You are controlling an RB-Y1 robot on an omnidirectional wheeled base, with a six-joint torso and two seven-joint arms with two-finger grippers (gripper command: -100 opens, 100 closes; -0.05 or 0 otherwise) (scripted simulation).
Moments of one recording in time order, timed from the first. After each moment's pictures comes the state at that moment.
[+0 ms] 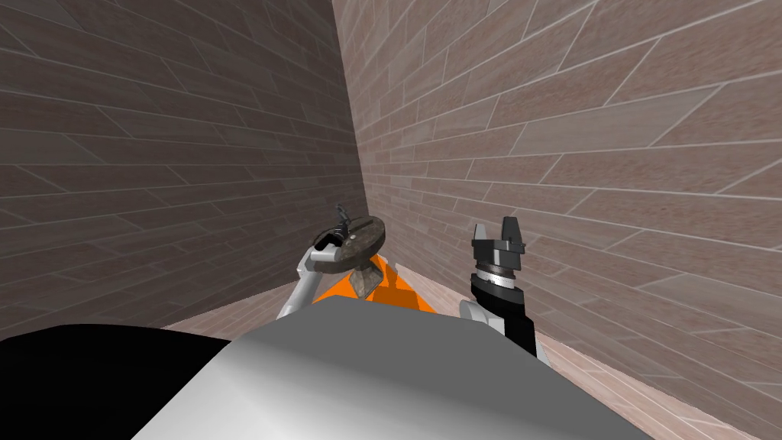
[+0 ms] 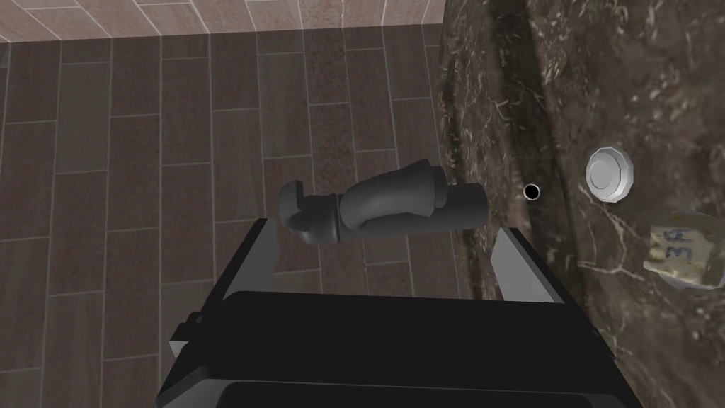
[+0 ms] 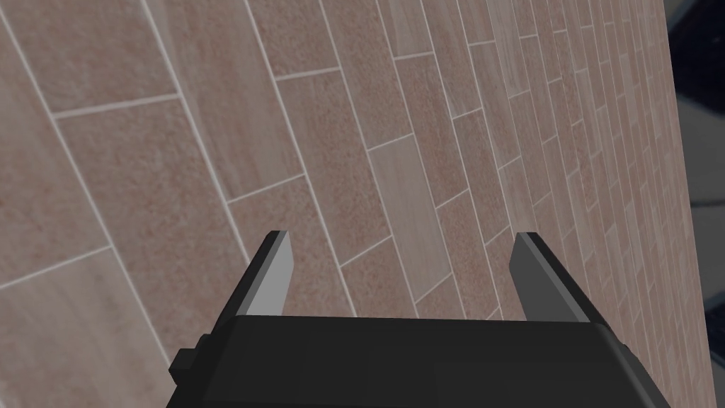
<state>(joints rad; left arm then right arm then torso) -0.03 0.33 0.22 -1.80 0.14 0.46 0.11 0.50 0.04 0.04 -2.34 0.02 -0.52 0.04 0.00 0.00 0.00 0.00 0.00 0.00</state>
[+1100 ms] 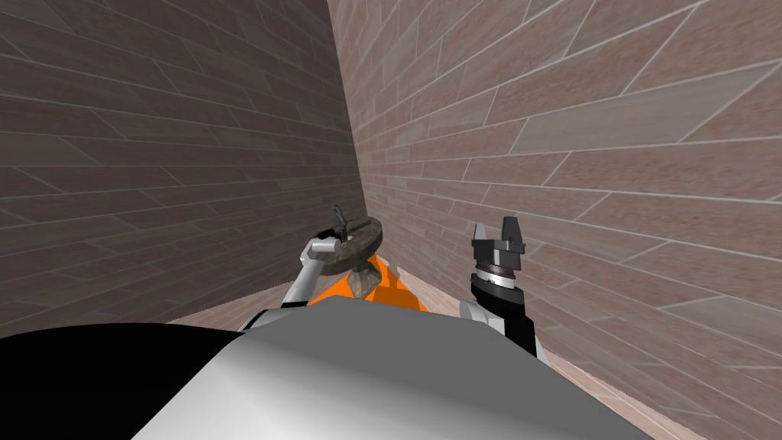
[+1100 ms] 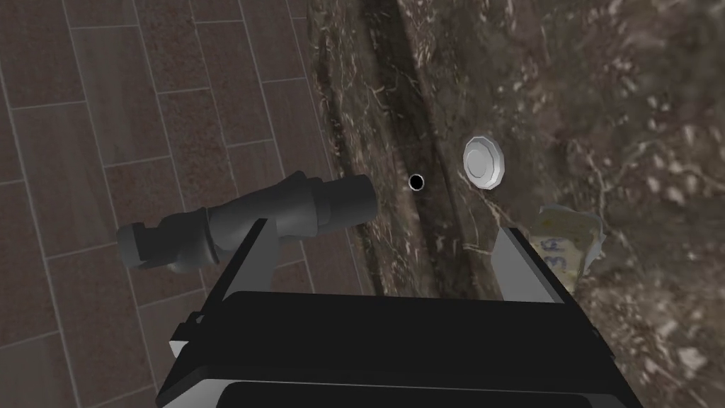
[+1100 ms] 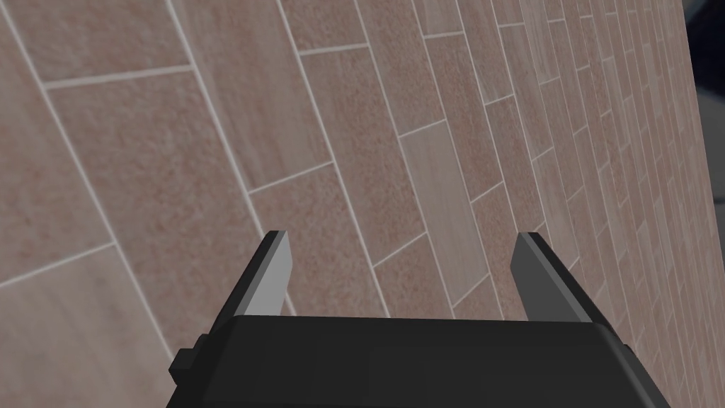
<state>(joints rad) -0.18 0.39 0.26 -1.62 0.20 0.76 0.11 0.50 0.04 0.04 -2.34 0.02 -0.52 0.04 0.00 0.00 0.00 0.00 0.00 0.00</state>
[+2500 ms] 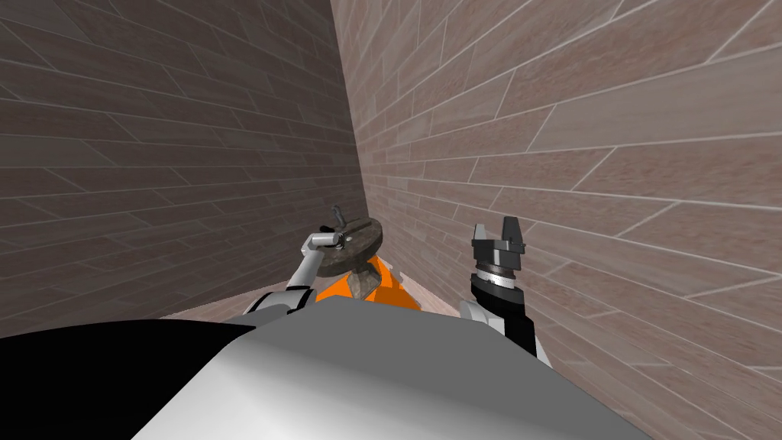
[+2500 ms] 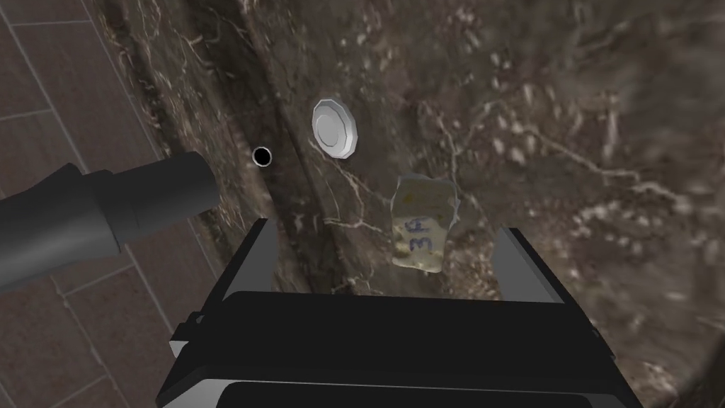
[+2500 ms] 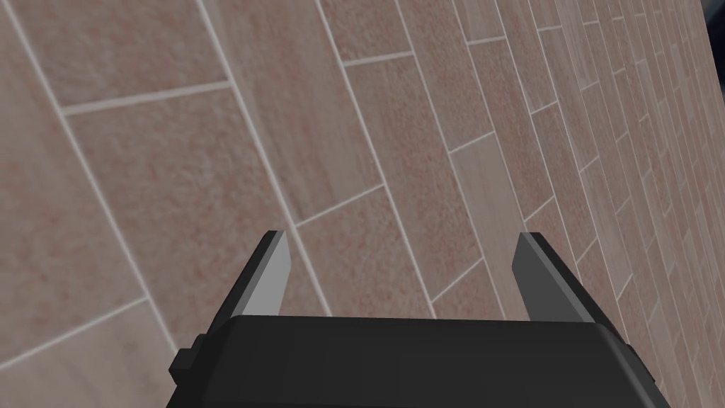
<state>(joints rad) -0.31 0.45 0.30 -1.39 0.26 1.10 0.10 0.50 0.04 0.04 -2.34 0.02 -0.52 0.04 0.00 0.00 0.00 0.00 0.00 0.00</state>
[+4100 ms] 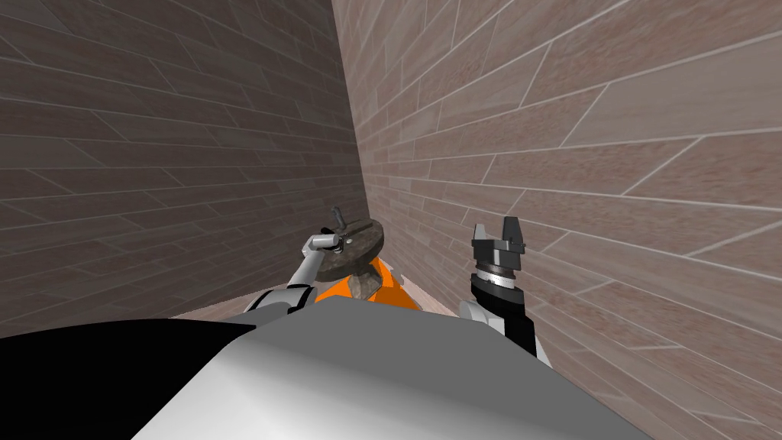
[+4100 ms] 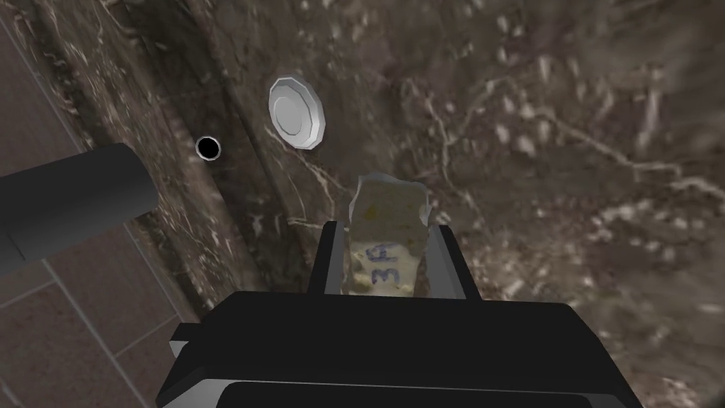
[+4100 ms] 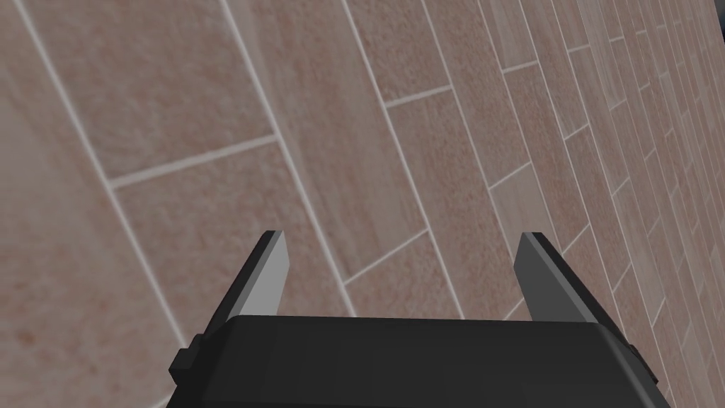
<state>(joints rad) -0.33 0.46 0.30 -1.30 0.26 1.14 0.10 0.50 0.04 0.04 -2.34 0.02 -0.52 0.04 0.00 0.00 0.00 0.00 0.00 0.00</state>
